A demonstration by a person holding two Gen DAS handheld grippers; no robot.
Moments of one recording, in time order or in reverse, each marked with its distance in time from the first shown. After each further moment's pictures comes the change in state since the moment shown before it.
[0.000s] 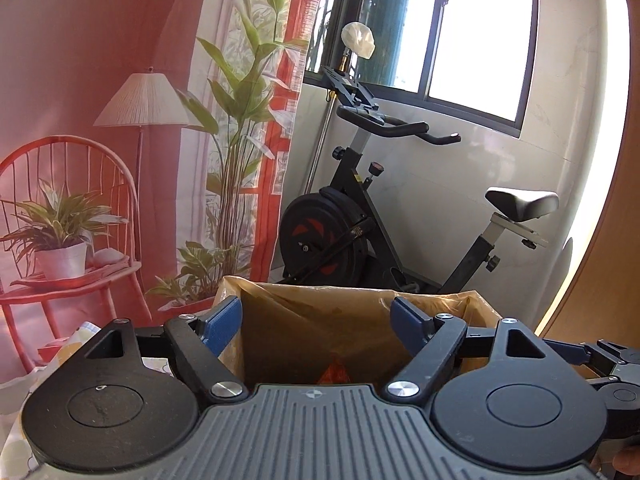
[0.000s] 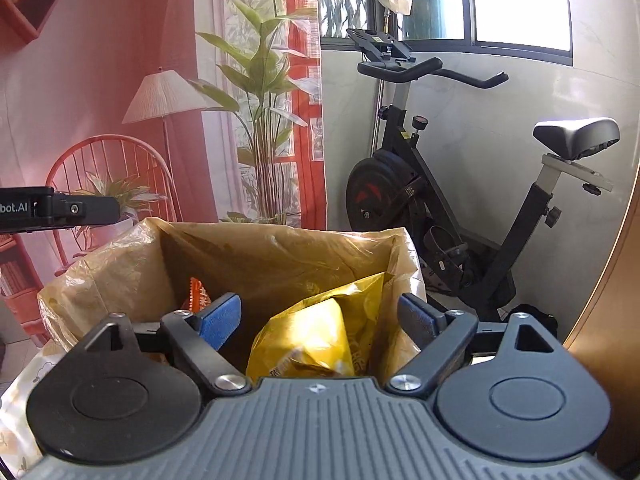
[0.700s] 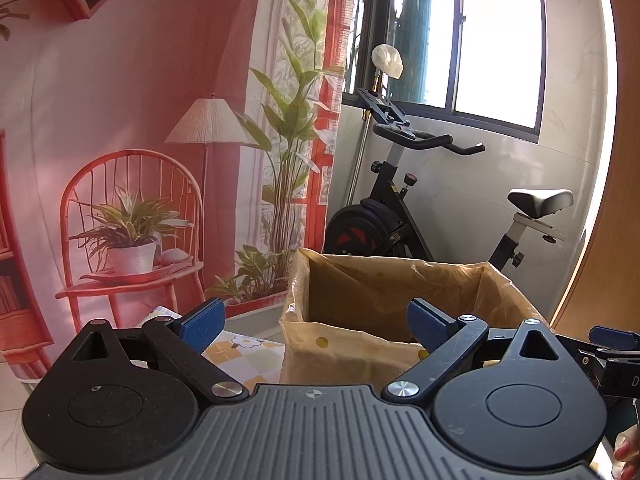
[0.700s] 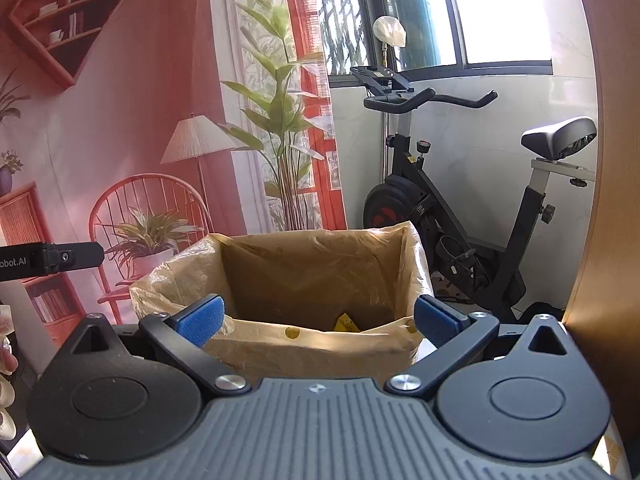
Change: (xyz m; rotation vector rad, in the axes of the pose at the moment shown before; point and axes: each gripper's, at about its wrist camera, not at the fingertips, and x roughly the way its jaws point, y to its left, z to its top) left arm -0.105 0.009 -0.038 0.026 -0.052 0.133; right arm -0.097 0.019 -0.039 0.091 -0.108 0.062
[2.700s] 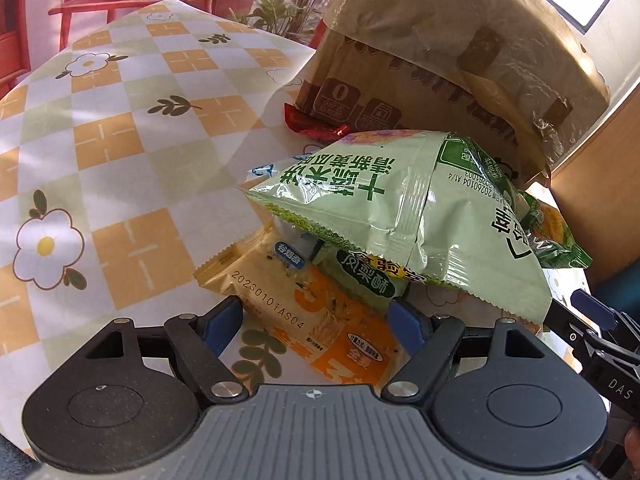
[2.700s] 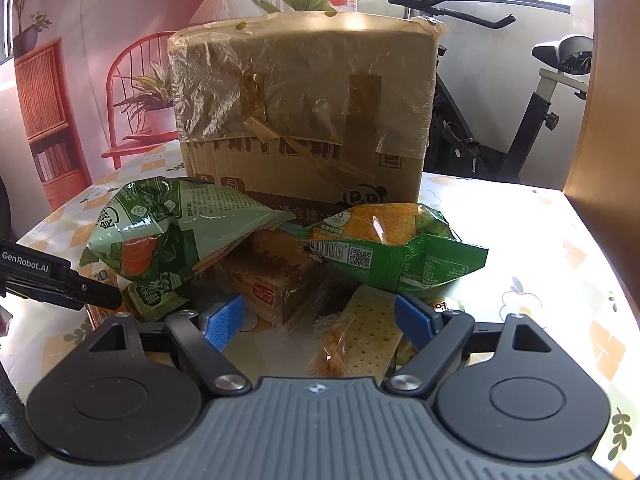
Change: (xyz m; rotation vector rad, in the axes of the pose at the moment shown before) left arm 0.012 0.048 -0.229 -0.278 0.575 -0.111; right arm -0.027 0.004 -0.193 -0.143 0.242 -0.023
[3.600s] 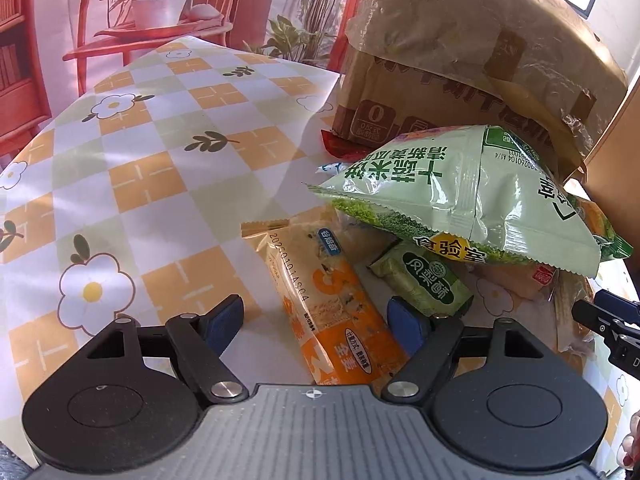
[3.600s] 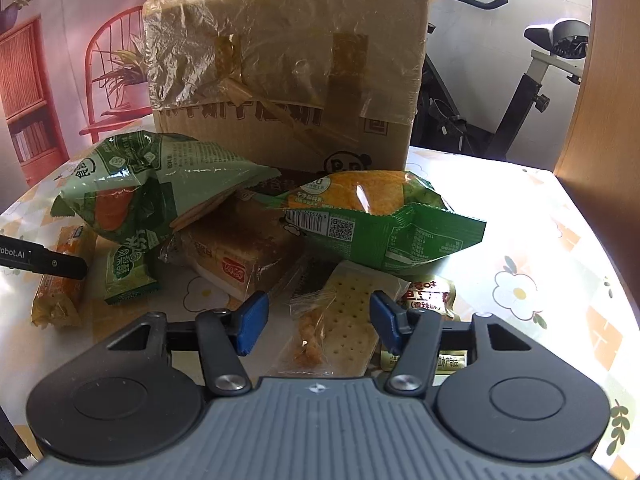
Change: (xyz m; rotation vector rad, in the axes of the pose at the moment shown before) left arm 0.002 0.013 0.006 0.091 -0.075 0.115; right arm 0.016 0.002 -0.008 -0.025 0.066 -0.047
